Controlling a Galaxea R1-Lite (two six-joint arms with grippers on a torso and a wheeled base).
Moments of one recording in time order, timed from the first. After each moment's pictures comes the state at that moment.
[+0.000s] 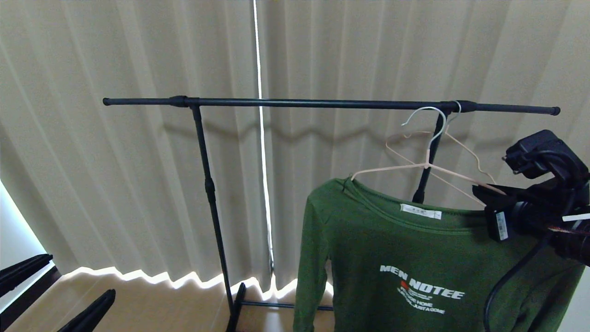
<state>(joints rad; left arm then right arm) -0.20 0.71 -0.15 -0.45 -0.08 0.25 0.35 1.33 -0.62 -0.40 -0.33 -0.21</state>
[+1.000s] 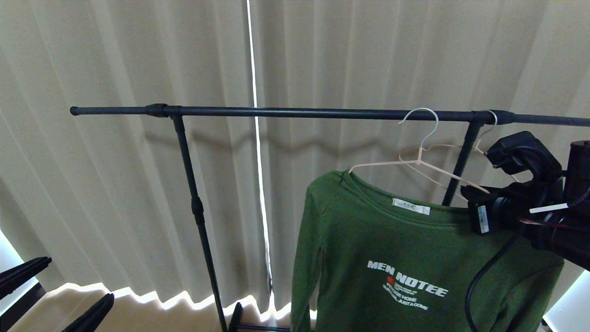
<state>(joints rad) -0.20 0.70 -0.14 -0.44 -0.08 0.25 0.34 1.42 -0.65 -0.41 -0.35 -0.13</state>
